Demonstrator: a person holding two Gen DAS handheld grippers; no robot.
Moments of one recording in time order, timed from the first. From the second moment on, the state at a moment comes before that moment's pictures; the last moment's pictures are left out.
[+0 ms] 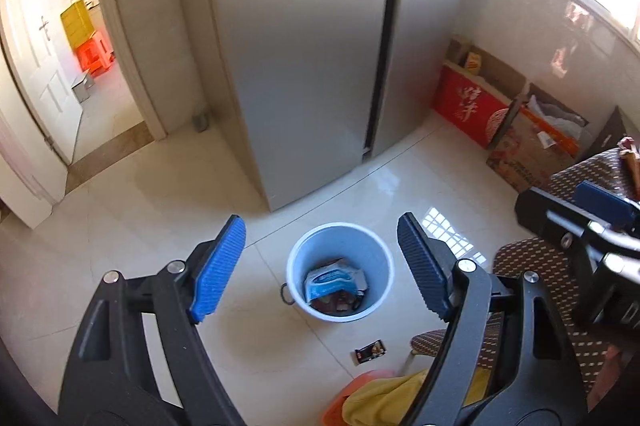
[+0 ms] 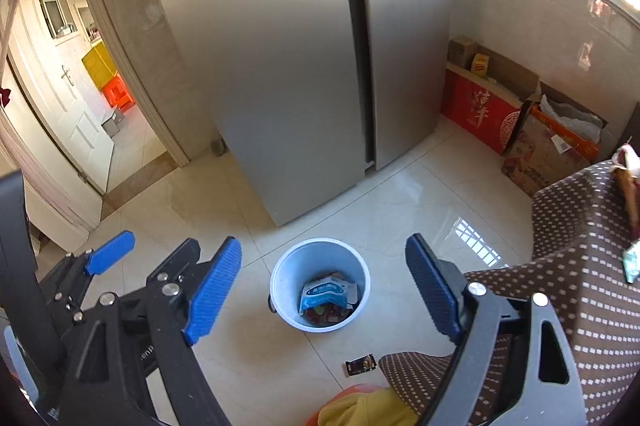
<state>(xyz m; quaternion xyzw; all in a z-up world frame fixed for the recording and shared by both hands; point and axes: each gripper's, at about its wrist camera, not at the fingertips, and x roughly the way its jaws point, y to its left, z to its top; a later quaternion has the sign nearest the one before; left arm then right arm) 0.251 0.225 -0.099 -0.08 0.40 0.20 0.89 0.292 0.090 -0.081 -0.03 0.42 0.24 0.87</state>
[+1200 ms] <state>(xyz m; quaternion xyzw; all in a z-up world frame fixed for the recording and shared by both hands) 0.365 -0.042 -0.075 0.00 0.41 -0.03 0.91 0.359 -0.224 -0.096 0.08 0.47 -0.06 0.88</state>
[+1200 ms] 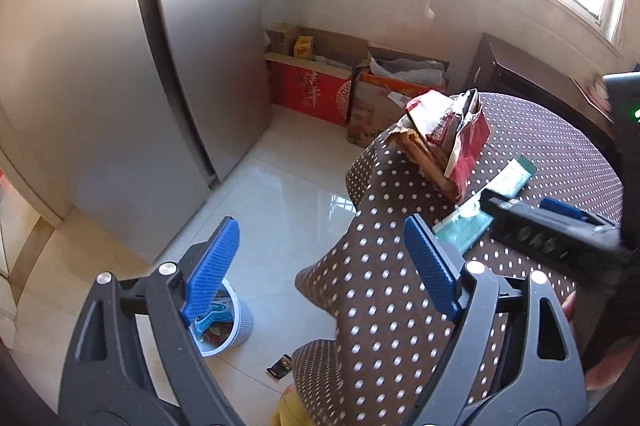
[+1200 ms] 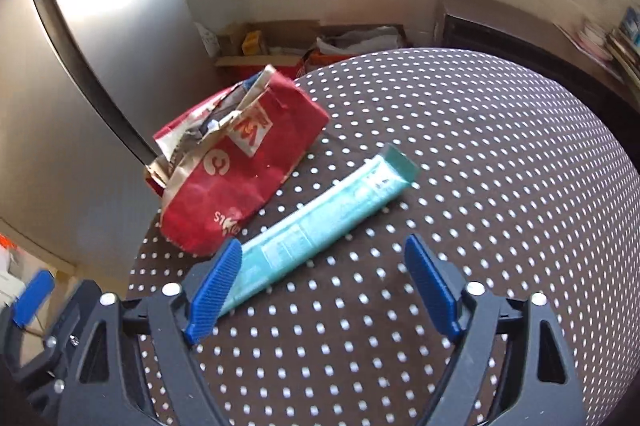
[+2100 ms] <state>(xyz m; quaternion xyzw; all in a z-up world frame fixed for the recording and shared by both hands) 0.428 -0.115 -0.082 0.02 0.42 -0.15 0.89 0.304 -0.316 -0.043 0.15 0.39 -0.07 0.90</state>
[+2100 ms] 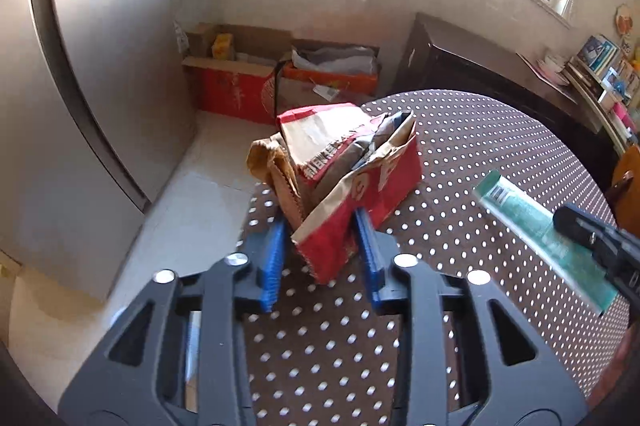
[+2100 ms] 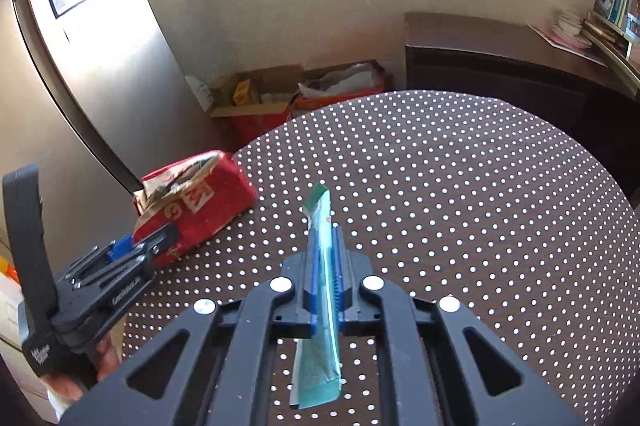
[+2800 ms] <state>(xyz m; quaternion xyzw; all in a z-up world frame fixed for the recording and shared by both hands) 0.346 0.003 -0.032 -0.03 0.35 -0.04 0.94 0.279 -0.203 0.003 0.13 0.34 0.04 0.93</state>
